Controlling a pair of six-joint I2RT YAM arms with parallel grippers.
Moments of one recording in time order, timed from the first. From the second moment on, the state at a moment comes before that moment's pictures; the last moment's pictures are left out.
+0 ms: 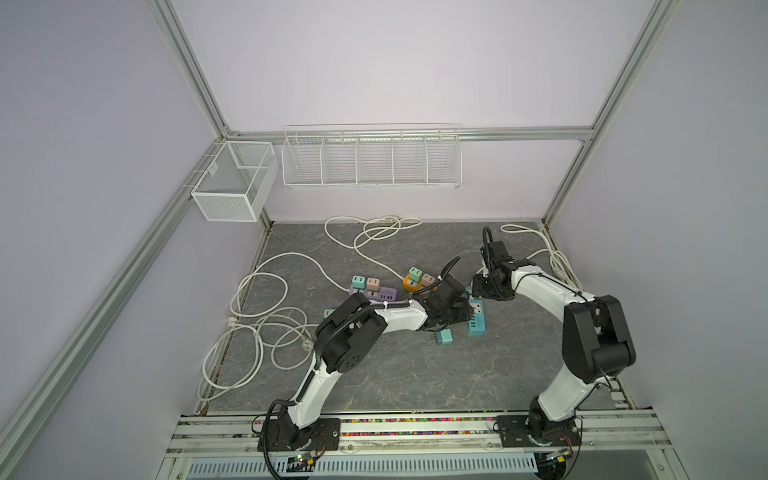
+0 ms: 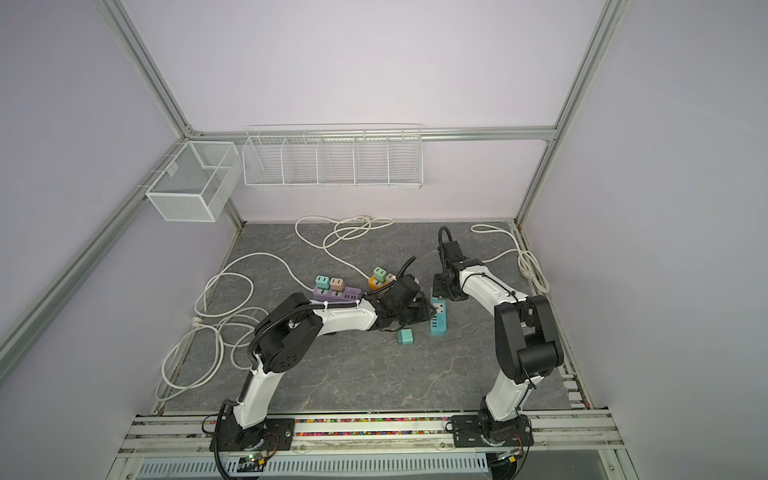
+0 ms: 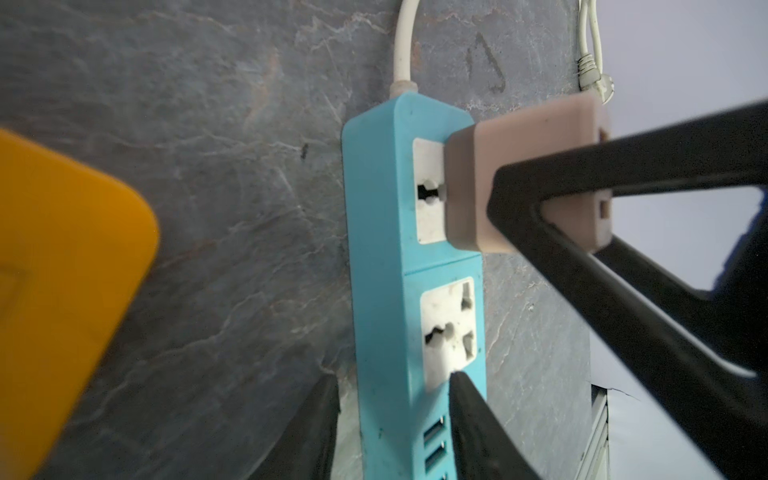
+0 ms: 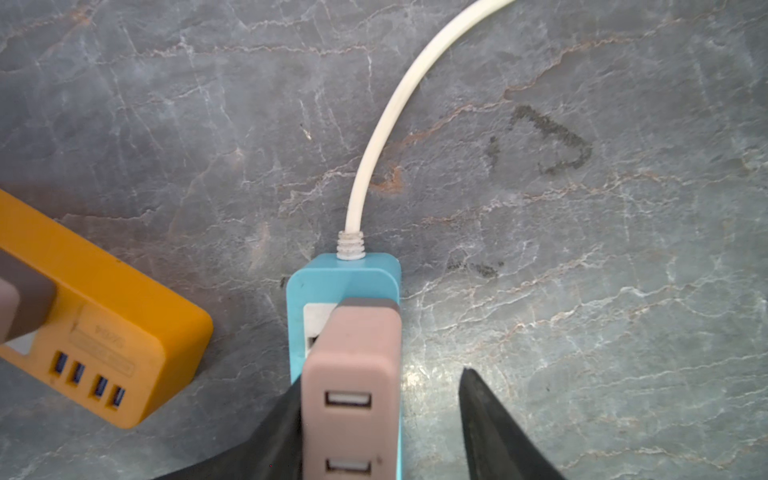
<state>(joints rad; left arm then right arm) -1.00 2.19 1.44 0.03 0.15 -0.98 0.27 1.73 1.17 -0.64 0.06 0.35</state>
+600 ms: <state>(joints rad) -1.00 2.21 1.47 0.03 0.15 -0.97 0.26 1.75 1.19 -0.63 0.02 0.33</state>
